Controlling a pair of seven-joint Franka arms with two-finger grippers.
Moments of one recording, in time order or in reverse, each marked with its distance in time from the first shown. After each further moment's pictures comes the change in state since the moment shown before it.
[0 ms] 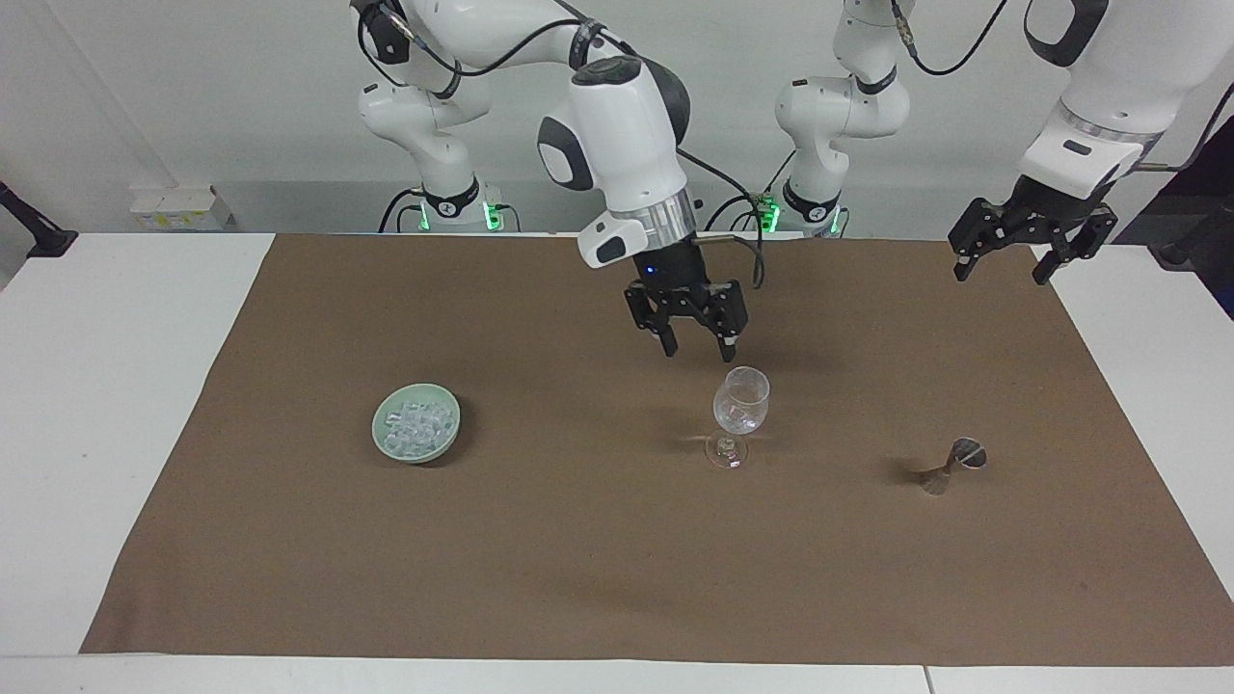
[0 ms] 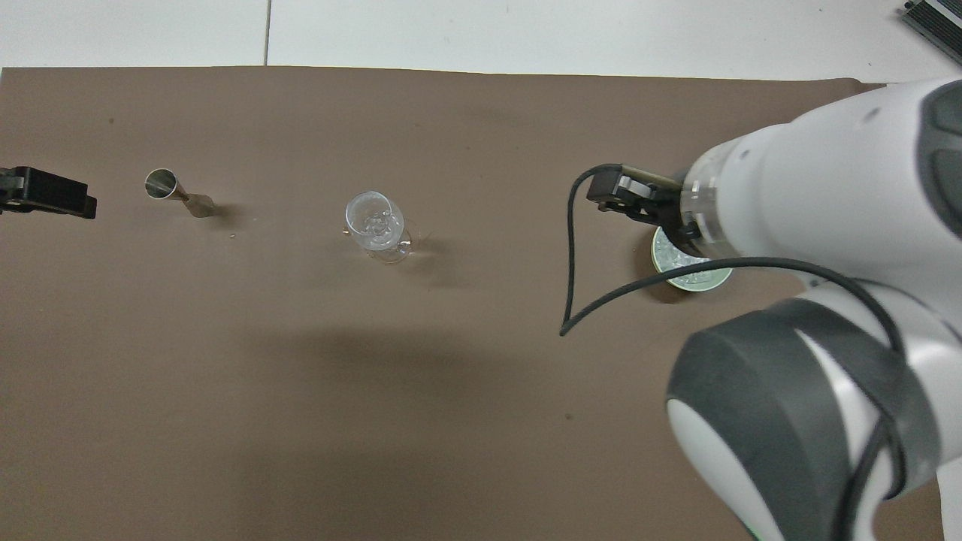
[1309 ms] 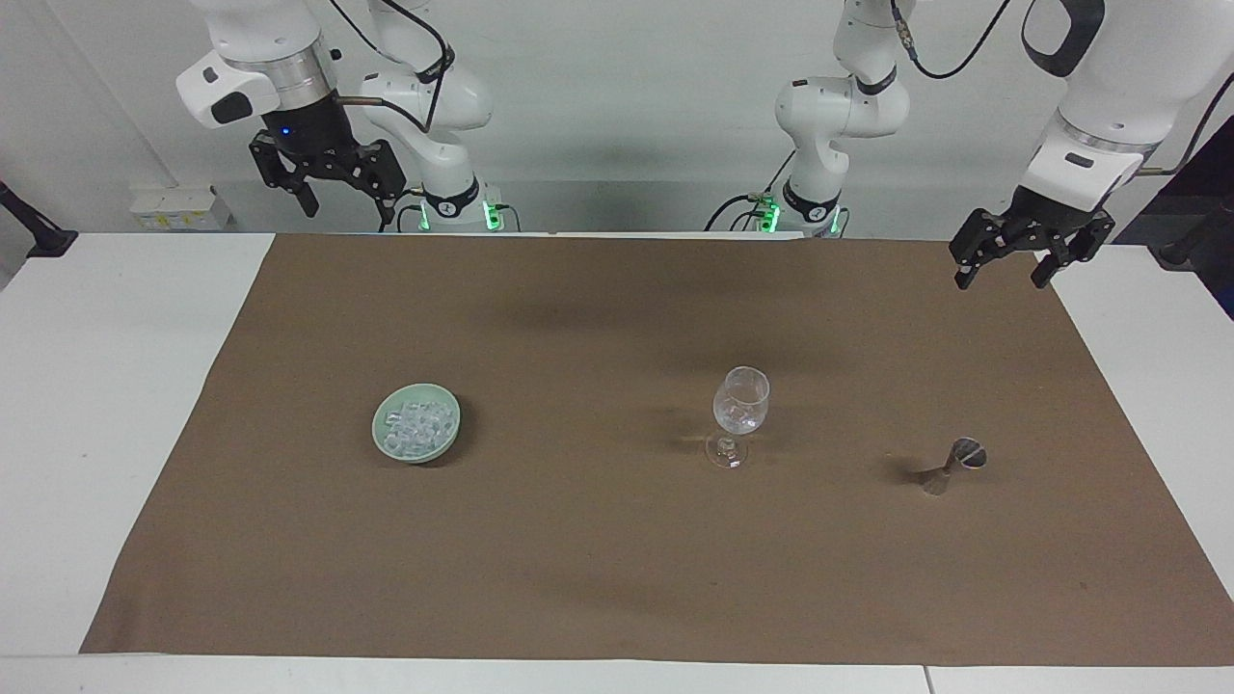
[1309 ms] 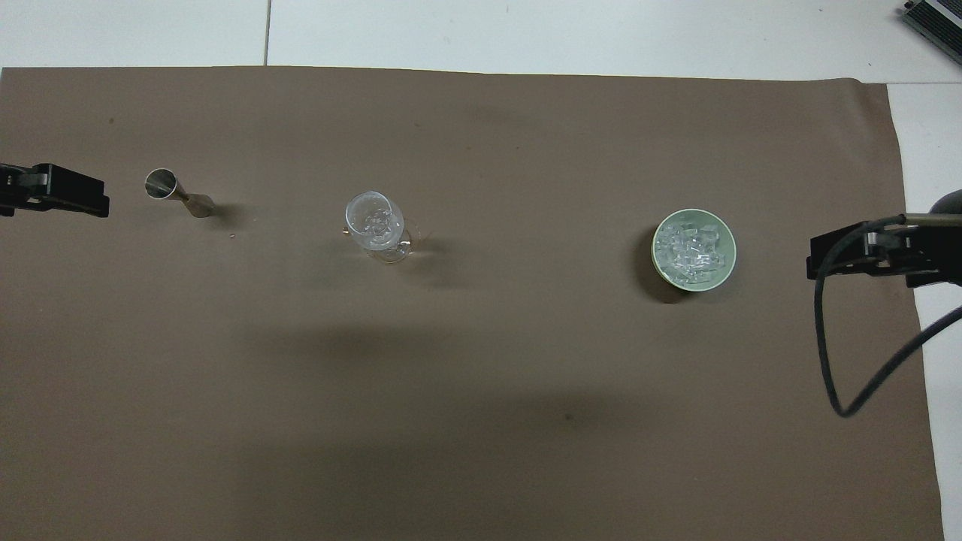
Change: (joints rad) left arm -0.009 0.011 -0.021 0.000 0.040 0.000 -0.074; right arm -0.122 -0.052 -0.141 0.106 0.025 -0.397 -0.541
